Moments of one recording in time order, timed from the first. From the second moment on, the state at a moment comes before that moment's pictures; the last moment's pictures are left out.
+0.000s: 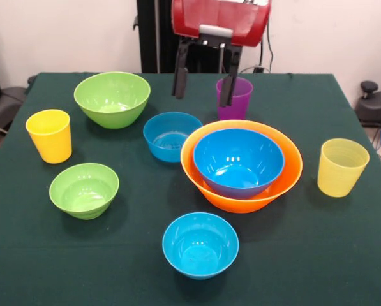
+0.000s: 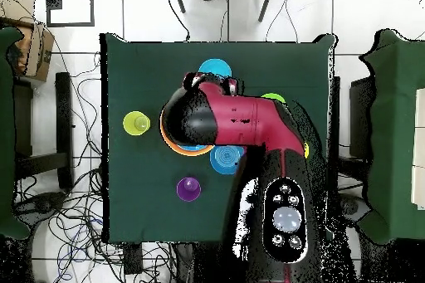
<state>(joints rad) -0.19 -0.79 -0.01 1.53 -0.18 0.38 1.91</state>
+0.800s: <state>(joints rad) -0.32 -0.74 0.11 1.66 -0.34 0.22 1.91</state>
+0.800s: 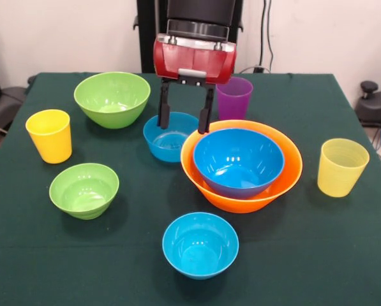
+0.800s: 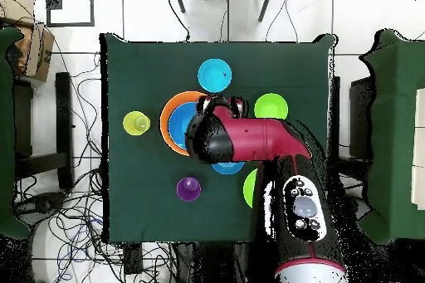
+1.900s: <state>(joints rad) -0.49 -0.87 0.32 1.72 -0.35 0.41 1.91</state>
